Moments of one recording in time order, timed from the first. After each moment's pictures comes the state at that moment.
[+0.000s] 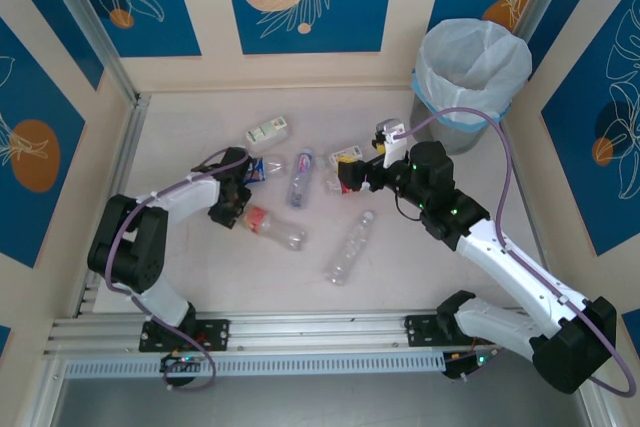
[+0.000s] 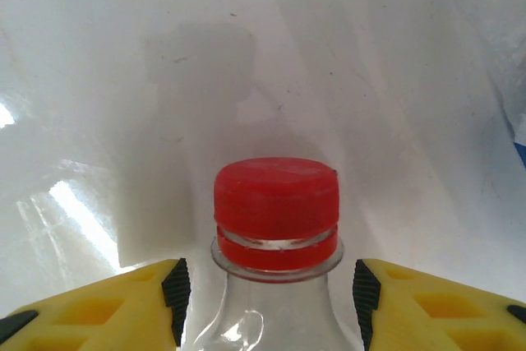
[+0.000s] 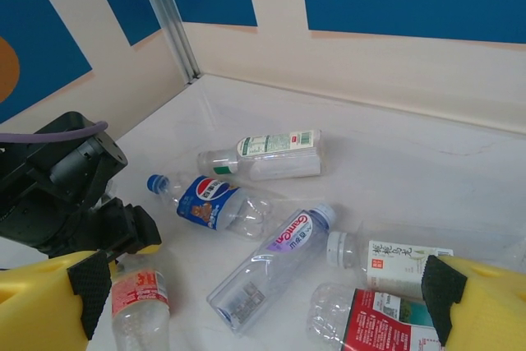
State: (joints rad) left arm -0.36 1.64 0.96 -0.64 -0.16 -1.44; right arm 0.57 1.01 0.86 -0.10 -0.12 0.18
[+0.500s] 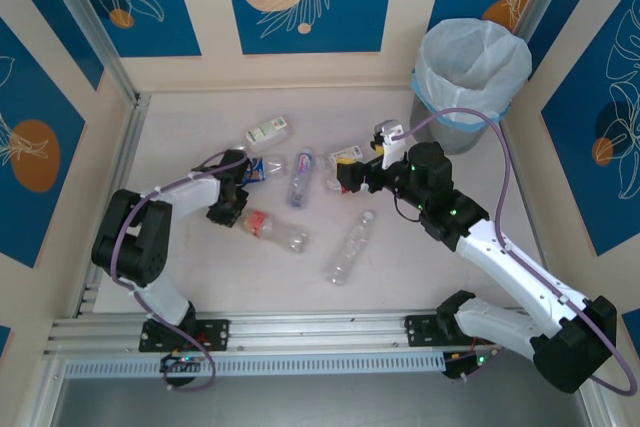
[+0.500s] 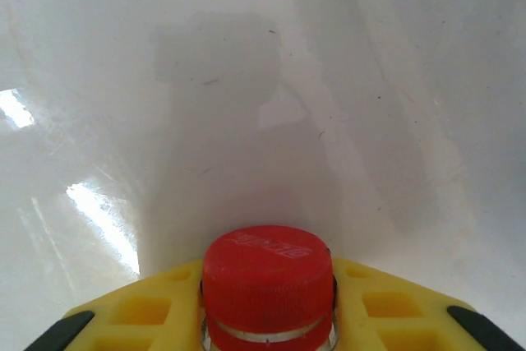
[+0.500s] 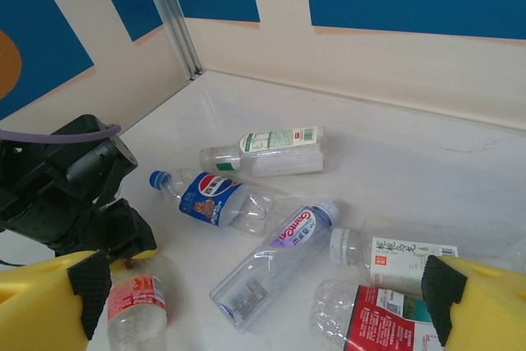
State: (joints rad) left arm -0.34 1.68 0.96 -0.64 -0.15 -1.43; right arm 0.58 1.01 0.86 -0.11 -0.12 0.18
